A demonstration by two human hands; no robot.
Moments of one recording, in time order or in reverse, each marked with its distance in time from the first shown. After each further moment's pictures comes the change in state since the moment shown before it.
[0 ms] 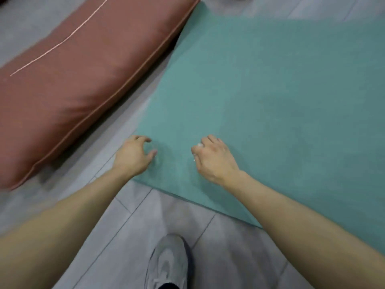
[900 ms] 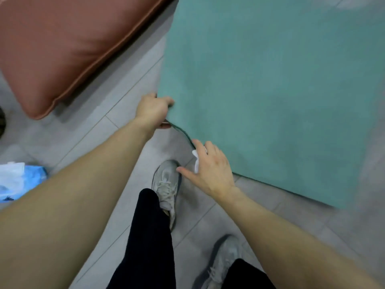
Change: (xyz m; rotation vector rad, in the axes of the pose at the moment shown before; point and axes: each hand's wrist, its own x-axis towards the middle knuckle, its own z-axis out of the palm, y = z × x) left_hand -0.105 0.118 -0.152 -1.062 -0.227 -0.605; right_hand -0.141 -0.126 -0.155 0.062 -0.240 0.259
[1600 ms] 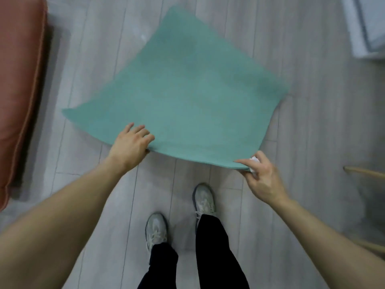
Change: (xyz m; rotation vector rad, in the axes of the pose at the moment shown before) left_hand -0.180 0.011 0.072 1.630 -0.435 1.353; right_hand -0.357 0.090 -0.210 0.251 0.328 0.643
